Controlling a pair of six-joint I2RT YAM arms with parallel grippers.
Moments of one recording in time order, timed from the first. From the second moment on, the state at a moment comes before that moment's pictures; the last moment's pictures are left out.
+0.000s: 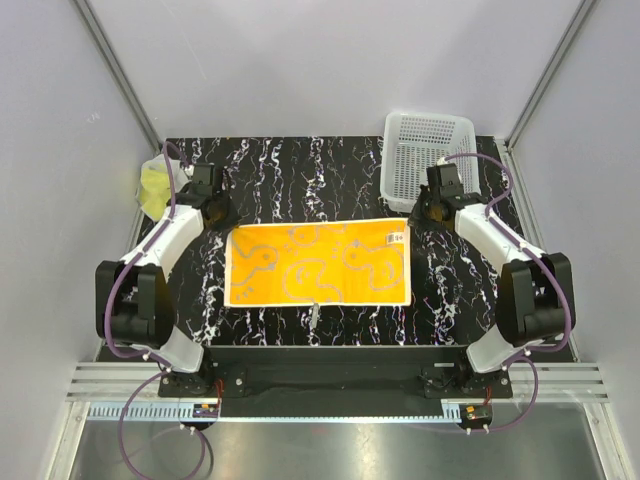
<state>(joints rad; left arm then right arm) -0.12 1.55 1.15 -0.55 -0.05 -0.52 0.21 1.59 1.14 -0.45 0.01 0.56</state>
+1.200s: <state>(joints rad) -0.23 0.89 0.58 -0.63 -0.23 -0.72 0.21 1.14 0.60 -0.40 -0.04 0.77</state>
